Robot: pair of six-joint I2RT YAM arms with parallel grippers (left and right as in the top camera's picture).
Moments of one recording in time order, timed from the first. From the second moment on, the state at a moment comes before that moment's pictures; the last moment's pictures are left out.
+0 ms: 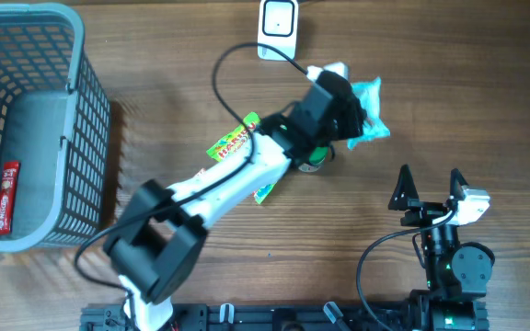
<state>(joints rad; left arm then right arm) -0.79 1.93 1.41 -0.13 0.16 -0.85 -0.06 0.02 0.01 0.00 -0.06 0.21</state>
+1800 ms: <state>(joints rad) -0.36 1.11 1.51 -0.84 -0.48 -0.70 -0.06 0.02 0.01 0.00 -0.06 0.21</state>
